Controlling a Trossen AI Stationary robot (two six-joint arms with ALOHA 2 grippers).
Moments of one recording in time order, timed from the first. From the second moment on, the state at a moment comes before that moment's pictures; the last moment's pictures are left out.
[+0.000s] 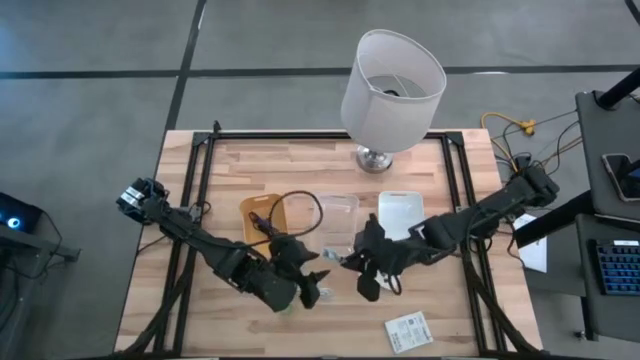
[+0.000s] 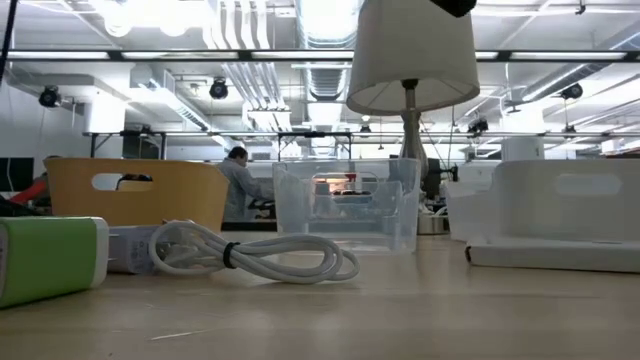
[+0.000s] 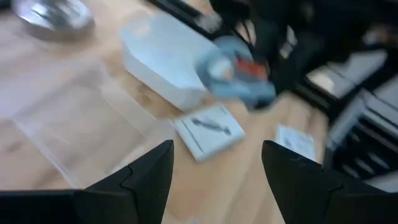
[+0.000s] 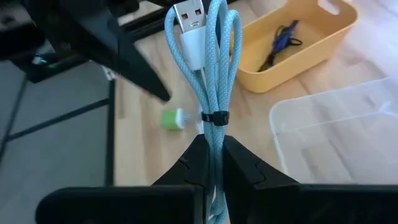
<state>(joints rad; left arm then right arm) -0.56 1.65 1.44 -0.49 -0.75 -0.97 0.45 1.52 1.27 -0.42 0.33 0.68</state>
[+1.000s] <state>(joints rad) -0.54 1.63 1.38 -0.10 -1.01 -0.81 0.41 1.54 1.27 -0.24 0.38 0.56</state>
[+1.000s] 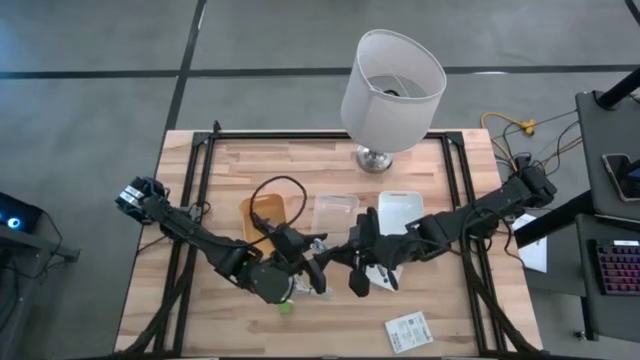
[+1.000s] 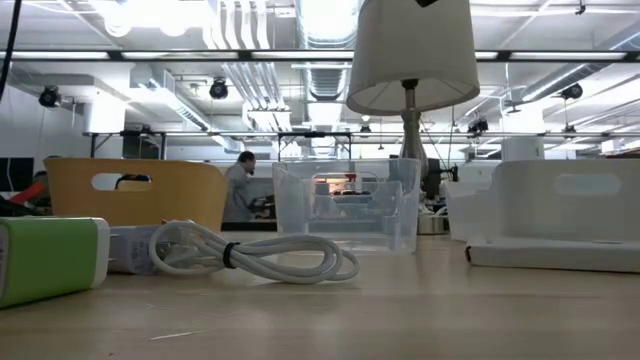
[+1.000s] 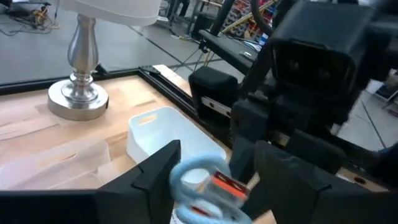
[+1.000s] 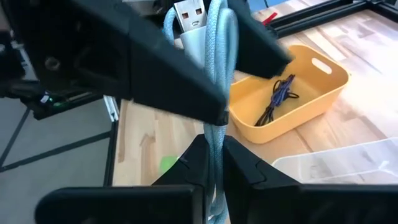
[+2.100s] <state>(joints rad) -0.52 1.61 1.31 -0.30 -1.06 -0.86 0.41 1.52 1.27 -0.35 0.36 0.64</state>
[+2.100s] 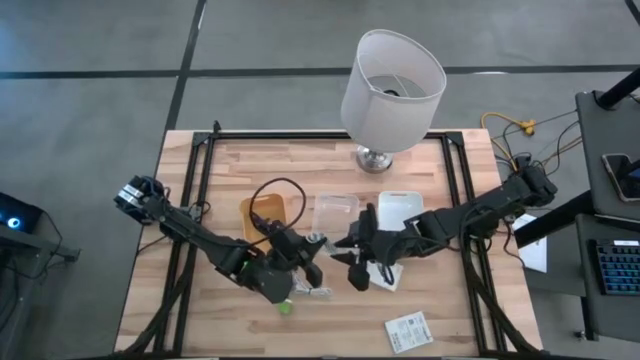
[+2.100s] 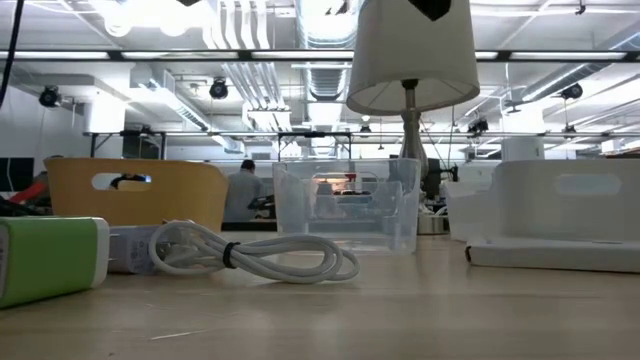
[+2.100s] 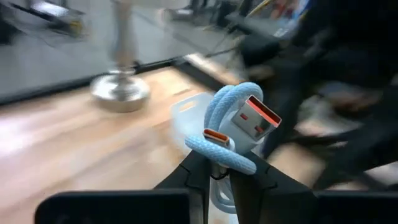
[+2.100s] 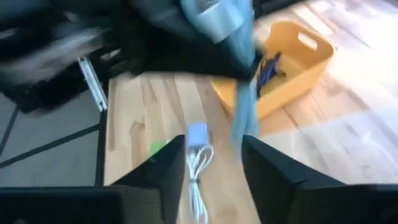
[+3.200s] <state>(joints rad) -0.35 1.34 1.13 -1.05 -0.43 -1.41 0.47 1.42 1.23 -0.75 0.44 0.94</state>
